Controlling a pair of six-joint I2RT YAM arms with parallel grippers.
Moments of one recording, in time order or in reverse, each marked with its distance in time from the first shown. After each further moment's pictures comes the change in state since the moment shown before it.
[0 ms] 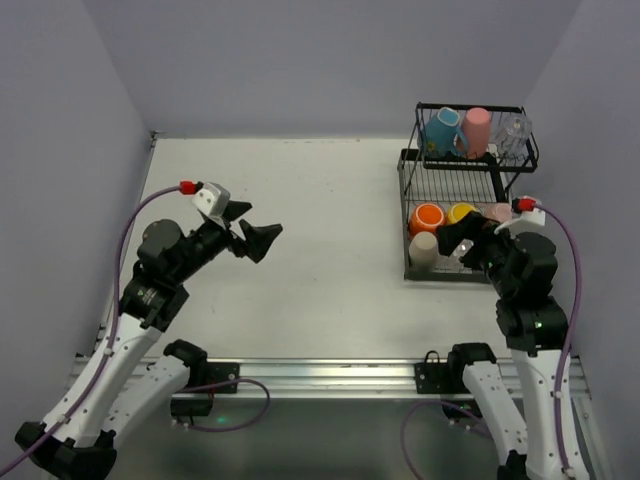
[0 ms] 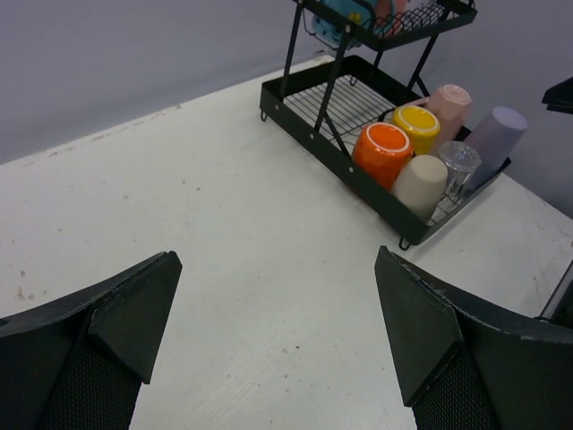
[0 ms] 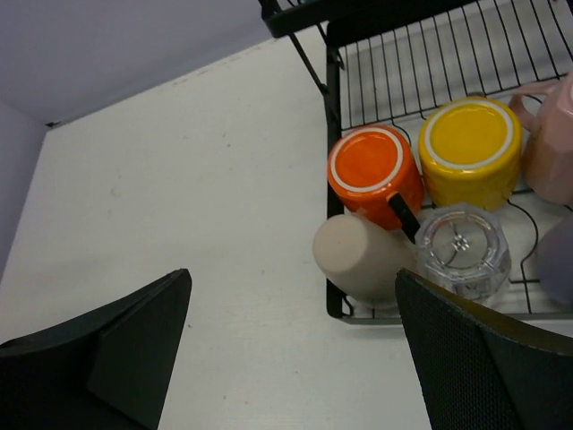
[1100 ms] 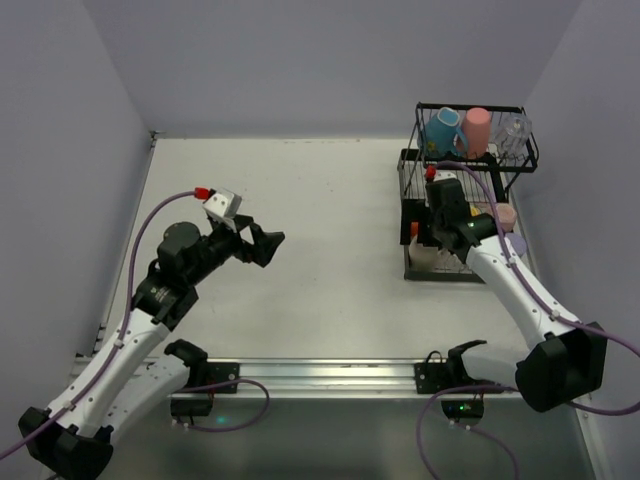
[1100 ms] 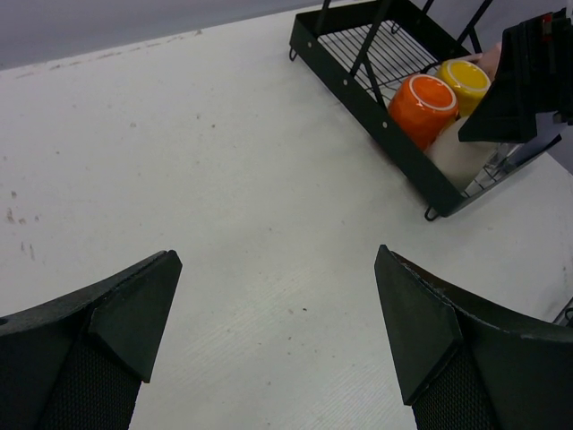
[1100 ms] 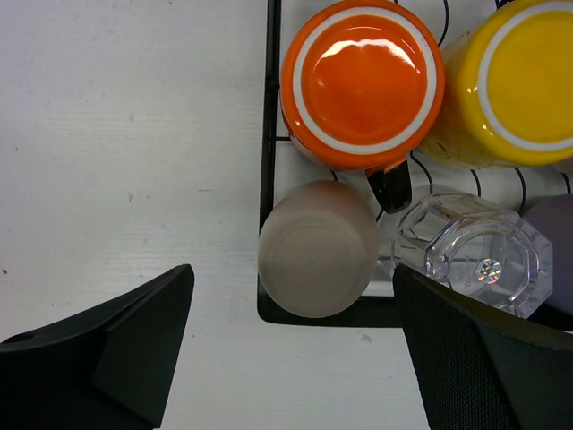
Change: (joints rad) left arm -0.043 0.031 -0.092 -0.021 -0.125 -0.036; right arm 0.282 0.670 0.151 -0.072 0.290 -0.163
